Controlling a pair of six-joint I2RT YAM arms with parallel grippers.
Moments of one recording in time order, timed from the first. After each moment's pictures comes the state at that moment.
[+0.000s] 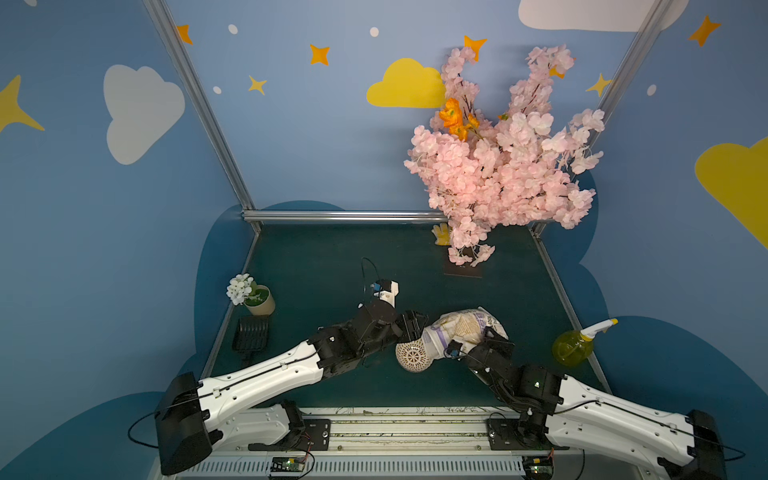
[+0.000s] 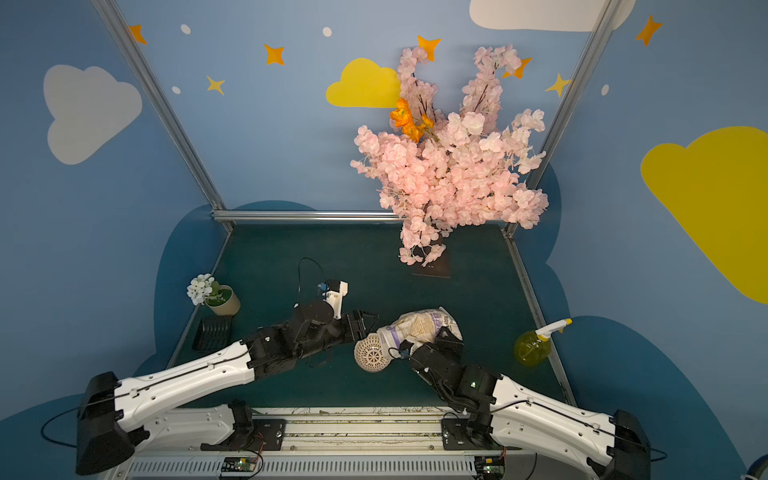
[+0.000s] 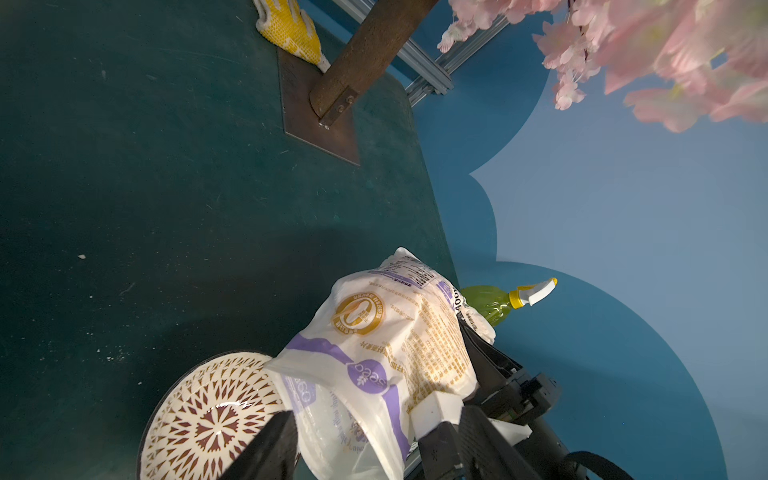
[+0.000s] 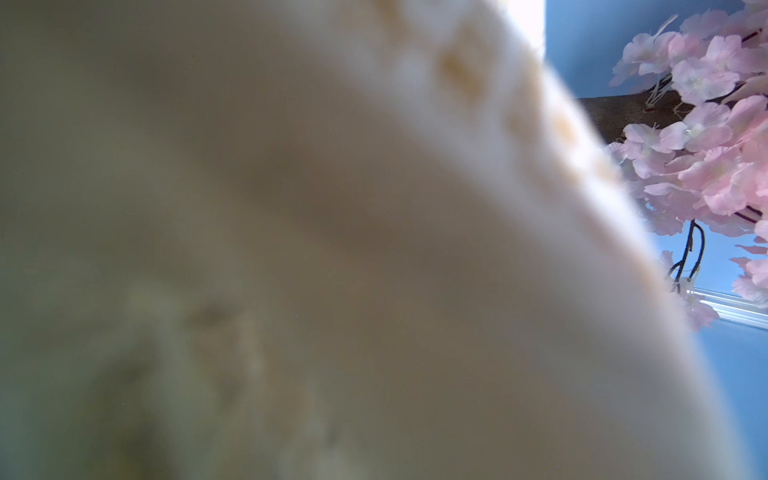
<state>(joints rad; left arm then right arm) -1.01 1.18 0.87 -0.17 -0.09 -1.00 1.13 0.75 0.47 -0.65 0.94 -0.65</state>
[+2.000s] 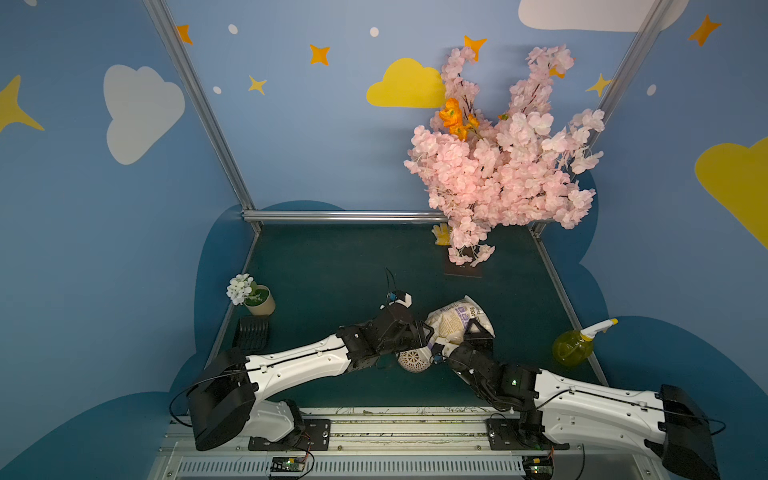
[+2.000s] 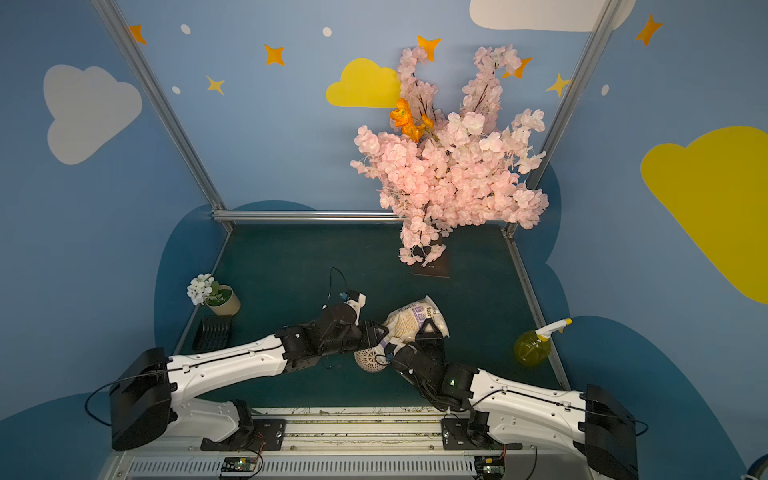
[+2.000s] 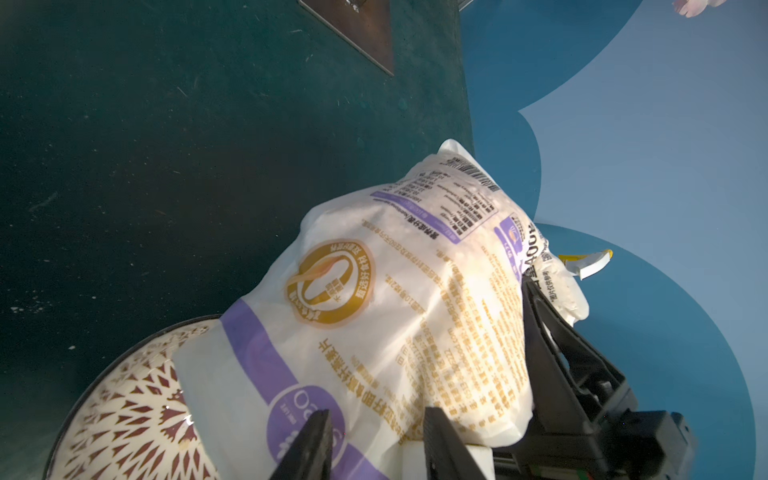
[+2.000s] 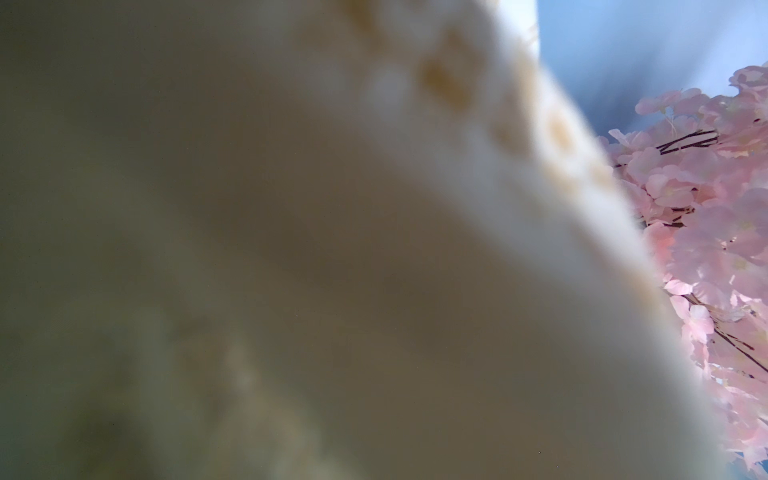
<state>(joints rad) -1.00 1.38 0.84 -0.07 0.04 -1.09 1.21 0.95 0.47 -0.35 1.11 -0.99</state>
